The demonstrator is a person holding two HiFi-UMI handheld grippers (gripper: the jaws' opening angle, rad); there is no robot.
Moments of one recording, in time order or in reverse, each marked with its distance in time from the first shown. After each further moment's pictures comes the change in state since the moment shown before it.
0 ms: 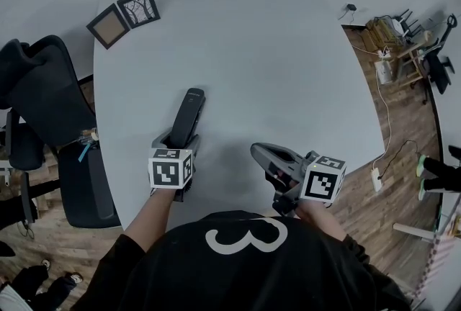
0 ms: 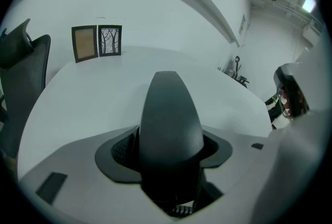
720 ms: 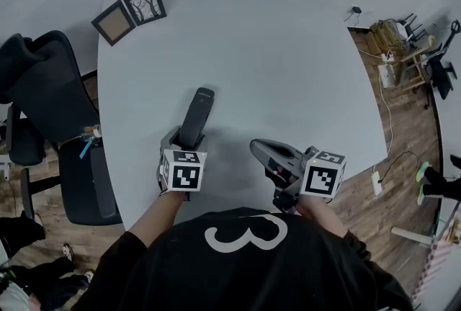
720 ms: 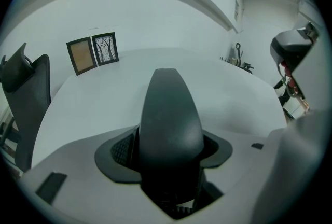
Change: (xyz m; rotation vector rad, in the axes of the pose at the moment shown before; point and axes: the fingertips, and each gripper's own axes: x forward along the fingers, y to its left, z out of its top) left arm 0.007 -0.006 -0.003 0.130 0.004 0.105; right arm 0.016 0.002 0.005 -0.009 0.030 0.024
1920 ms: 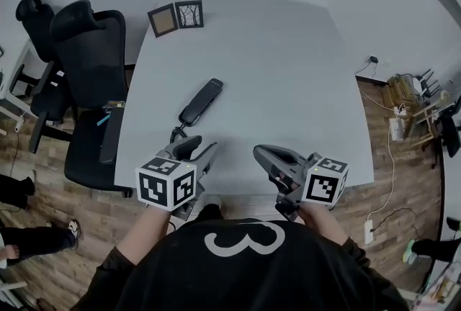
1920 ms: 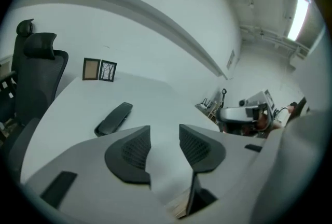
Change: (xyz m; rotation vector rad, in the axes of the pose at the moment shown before) left arm -0.193 -0.118 0.040 -0.293 -0.296 -0.197; right arm -0.094 0.079 -0.020 -0.252 0.103 0.204
